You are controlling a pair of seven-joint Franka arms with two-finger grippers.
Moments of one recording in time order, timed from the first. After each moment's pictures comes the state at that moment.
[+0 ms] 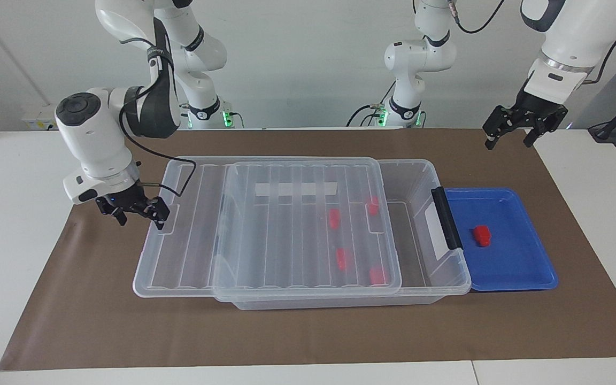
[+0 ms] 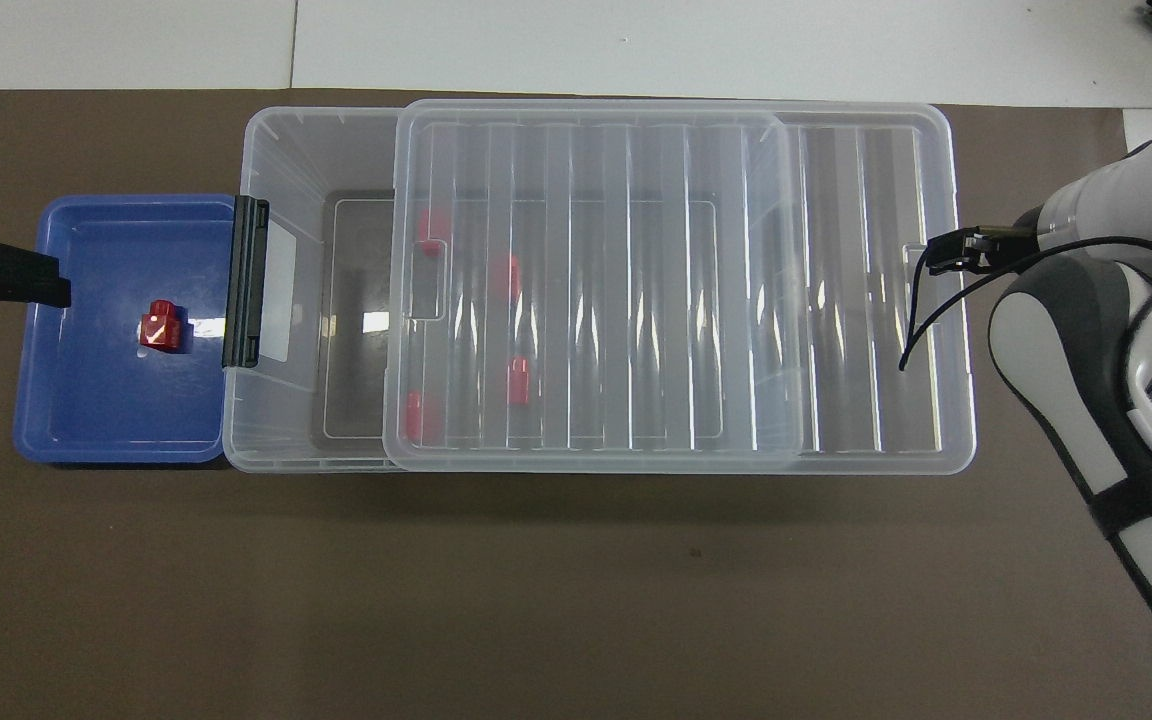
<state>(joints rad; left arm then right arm) -0.03 -0.02 -0.01 -1.56 -0.01 1.62 -0.05 0.01 0.21 -0.05 -1.77 -0.05 2.08 0.13</state>
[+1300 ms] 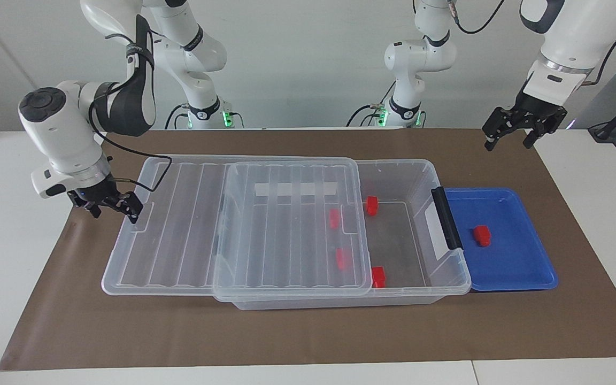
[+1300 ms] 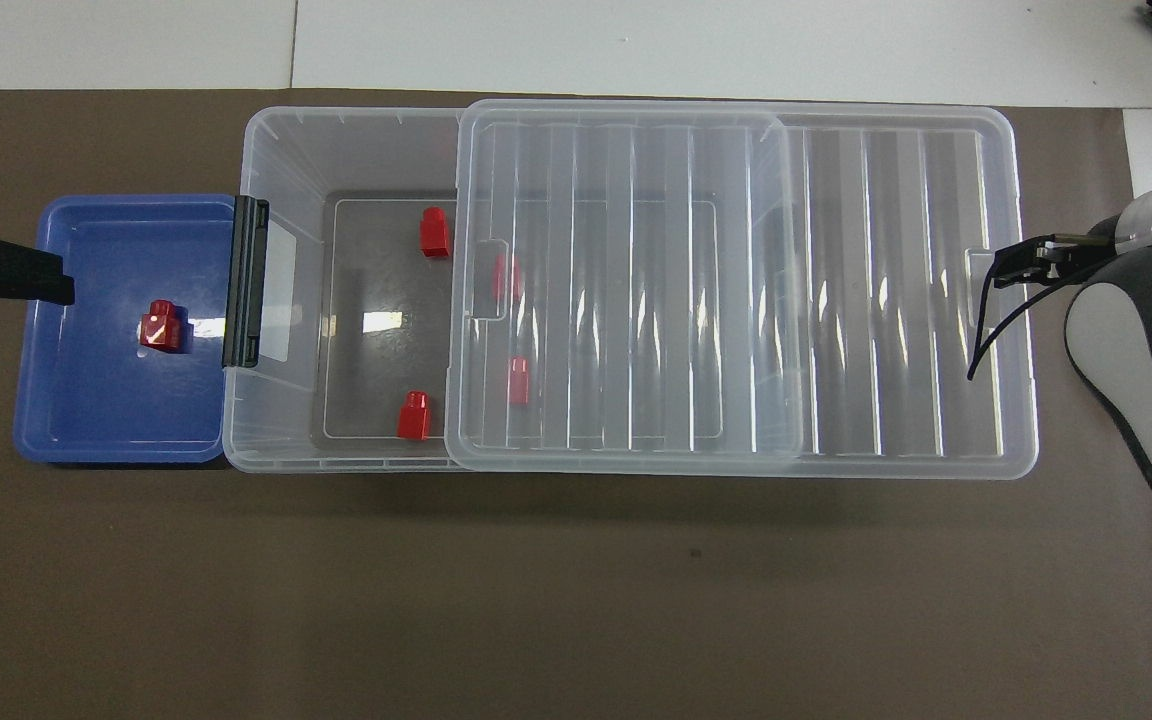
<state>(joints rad) -0.03 -0.01 -0.01 -1.56 -0.01 1.63 -0.05 -0.07 0.19 -0.05 -1.76 -0.07 2.02 0.08</state>
